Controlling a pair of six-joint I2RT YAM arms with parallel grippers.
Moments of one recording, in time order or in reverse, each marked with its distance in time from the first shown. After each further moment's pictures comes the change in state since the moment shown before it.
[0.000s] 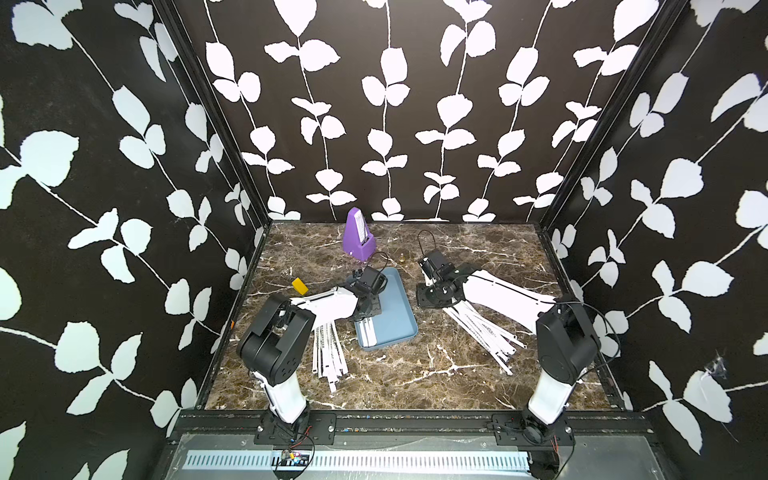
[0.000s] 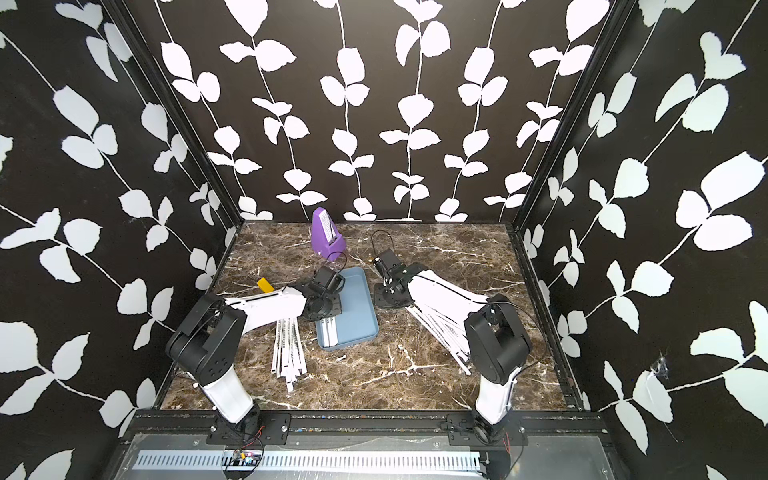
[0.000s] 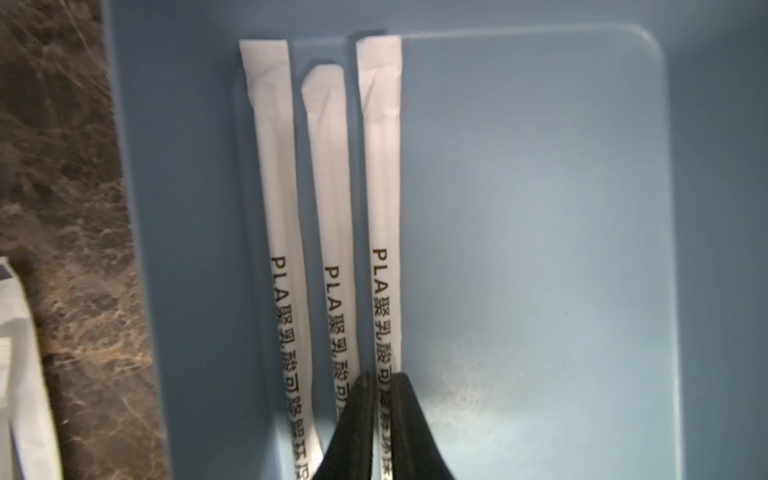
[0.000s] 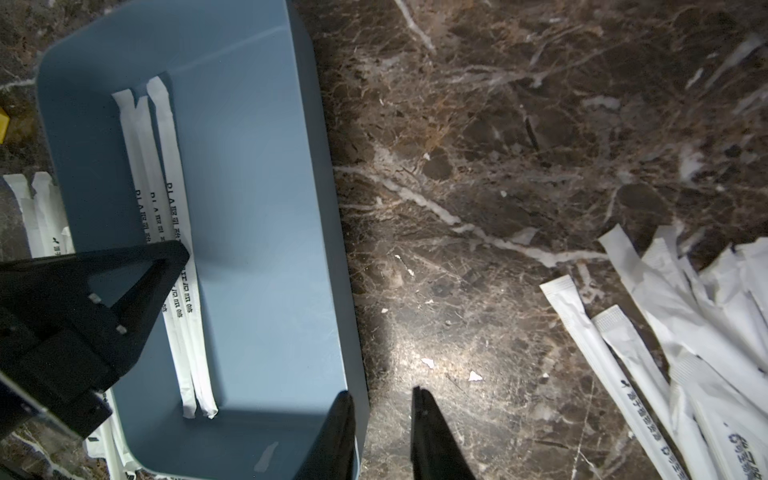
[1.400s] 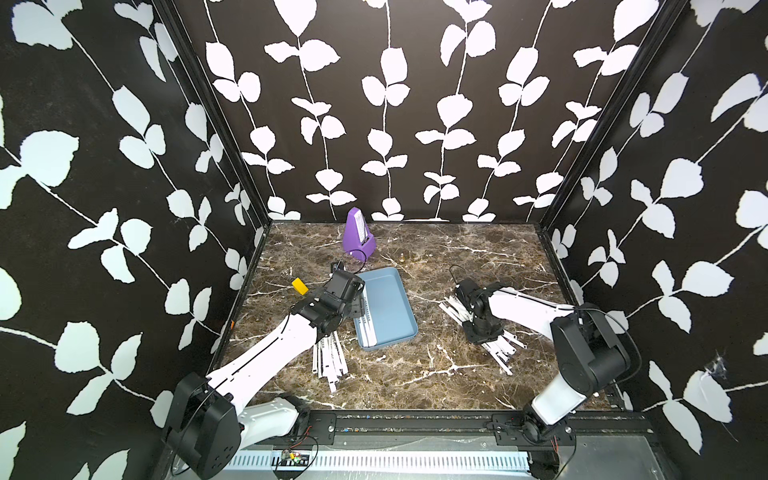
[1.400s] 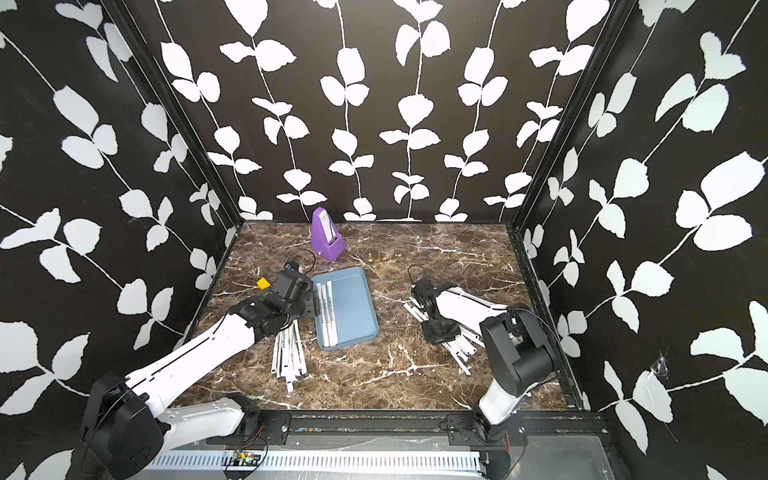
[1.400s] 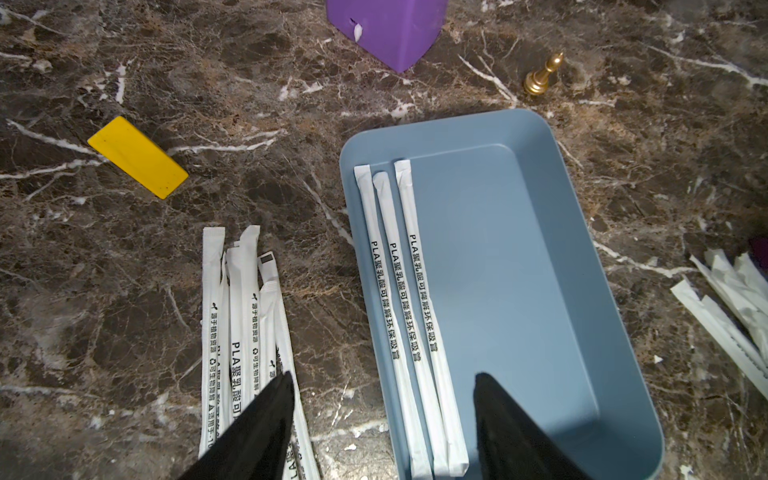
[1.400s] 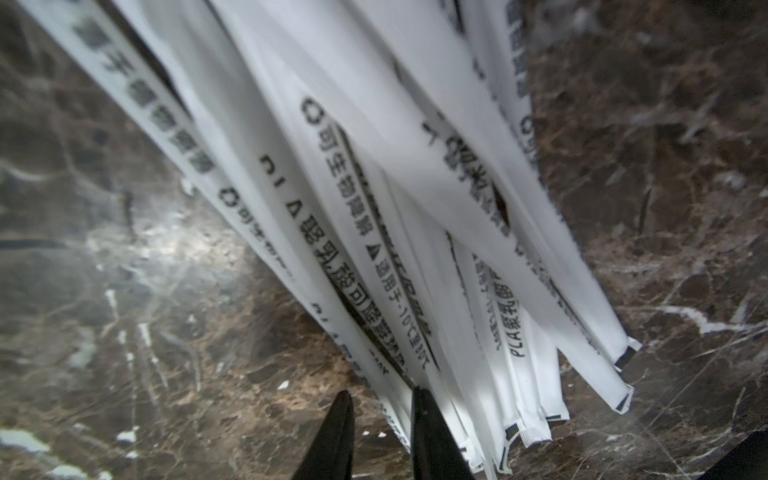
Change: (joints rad) left arm 0.000 -0.546 -0.139 -0.152 -0.103 0.156; right arm -0.178 -0.119 -0.389 -0.236 0.237 -0.291
